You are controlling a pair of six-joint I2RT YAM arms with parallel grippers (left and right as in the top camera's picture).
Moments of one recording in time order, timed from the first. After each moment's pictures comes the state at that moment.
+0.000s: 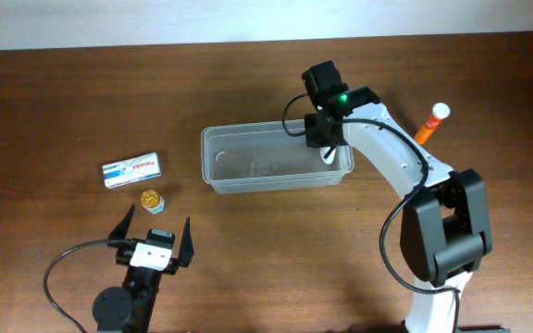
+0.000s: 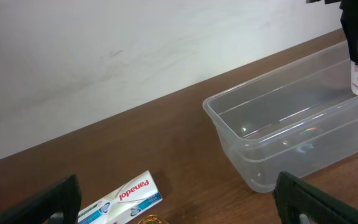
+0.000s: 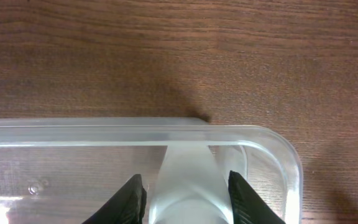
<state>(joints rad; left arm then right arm) -0.03 0.01 0.02 -0.07 0.14 0.31 0.35 2.03 1.62 -0.84 0.16 0.30</state>
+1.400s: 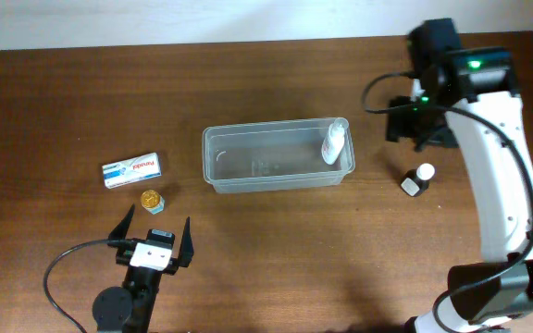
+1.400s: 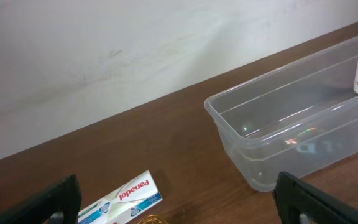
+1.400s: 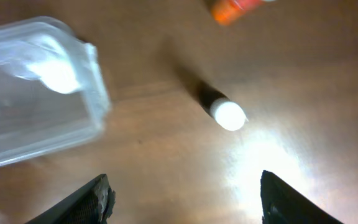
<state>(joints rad) -0.03 0.01 0.02 -0.07 0.14 0.31 0.07 1.77 1.94 -1.57 0.14 0.29</state>
